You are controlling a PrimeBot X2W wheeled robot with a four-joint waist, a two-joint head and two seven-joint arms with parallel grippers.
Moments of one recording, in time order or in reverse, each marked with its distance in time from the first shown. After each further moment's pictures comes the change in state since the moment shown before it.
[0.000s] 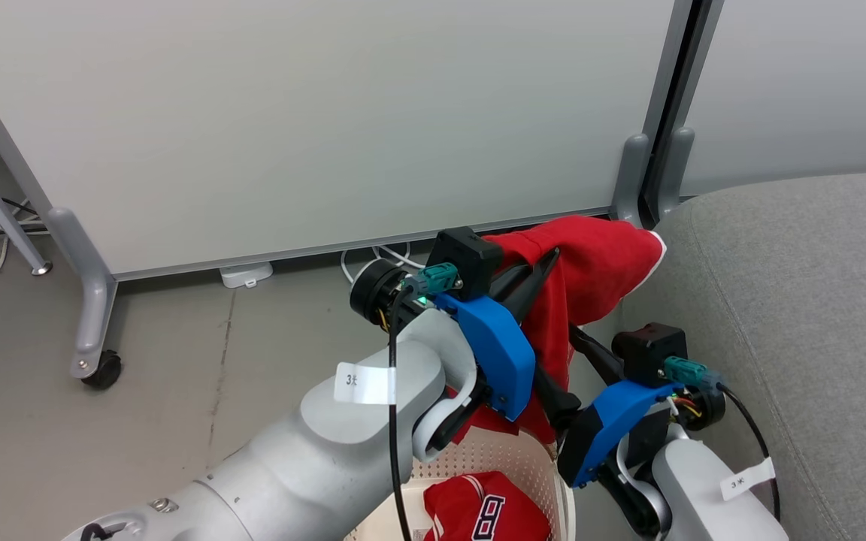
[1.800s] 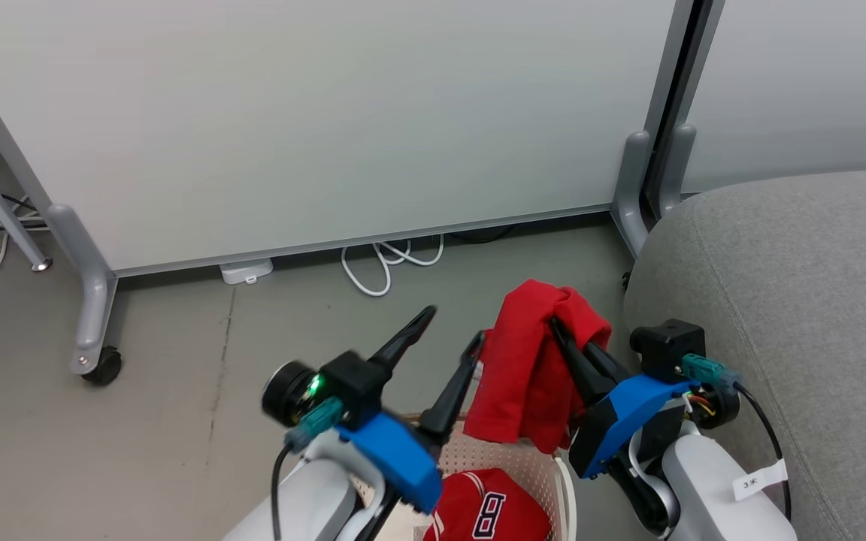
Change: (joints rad) left arm 0.442 0.117 0.438 -0.245 0.467 -0.067 -0.067; right arm -0.037 0.000 -0.026 0.073 0.007 0.000 -0.056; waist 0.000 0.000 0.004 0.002
